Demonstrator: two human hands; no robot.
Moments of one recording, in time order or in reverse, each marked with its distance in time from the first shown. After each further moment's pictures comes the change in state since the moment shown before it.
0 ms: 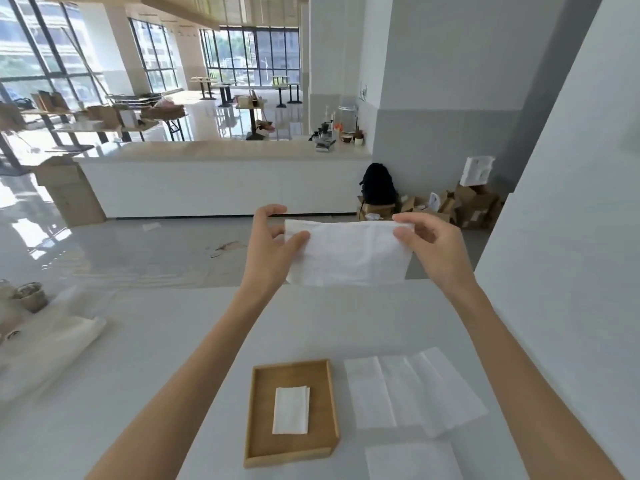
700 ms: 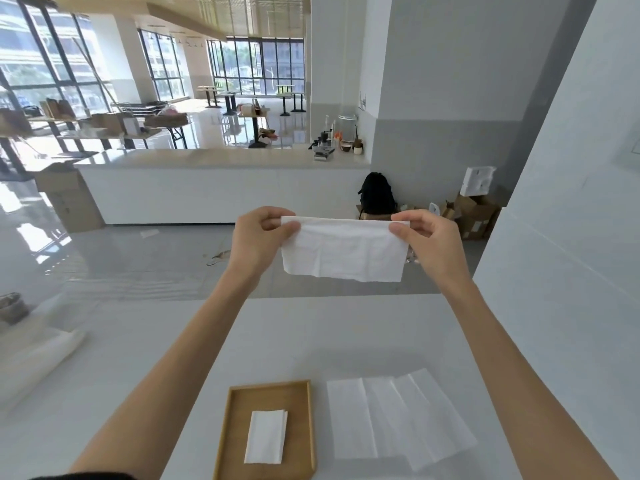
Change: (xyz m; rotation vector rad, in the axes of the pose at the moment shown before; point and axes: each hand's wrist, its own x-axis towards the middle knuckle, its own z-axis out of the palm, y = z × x) left_hand 0.051 0.017 0.050 0.093 0.021 -0.034; right_hand 0.061 0.027 -0.042 -0.027 0.029 -0.007
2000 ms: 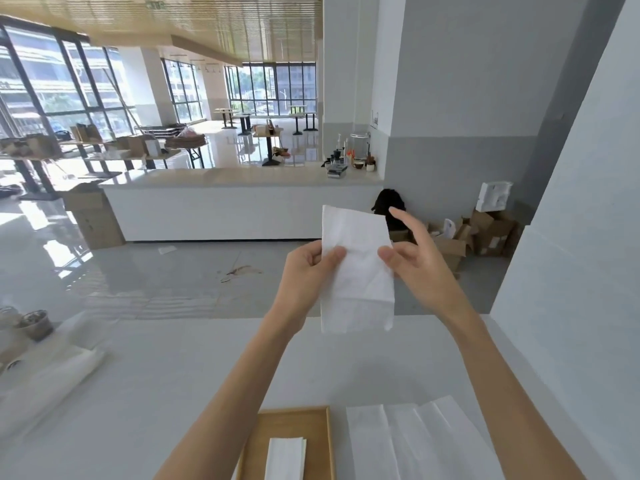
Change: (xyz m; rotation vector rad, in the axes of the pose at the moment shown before) left_hand -0.022 0.004 0.021 -0.255 -0.224 -0.045; right_hand -0.012 -0.026 0.038 0.179 -0.302 -0.066
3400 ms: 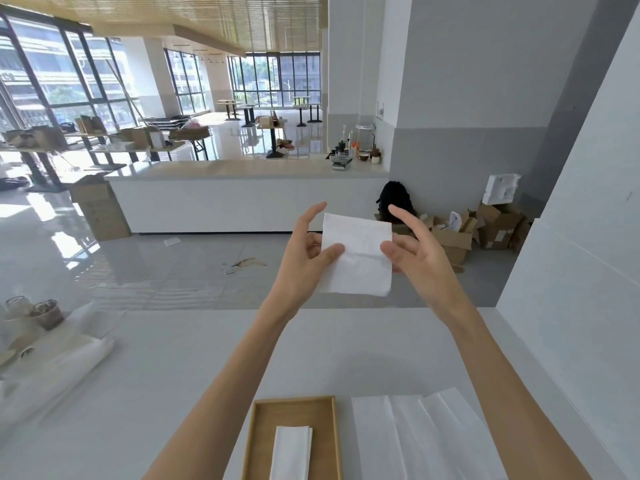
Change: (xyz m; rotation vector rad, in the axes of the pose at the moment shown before) left_hand 0.008 -0.006 -0.020 0.091 -0.025 0.163; right_hand 0.002 0.005 0.015 0.153 0.031 0.073
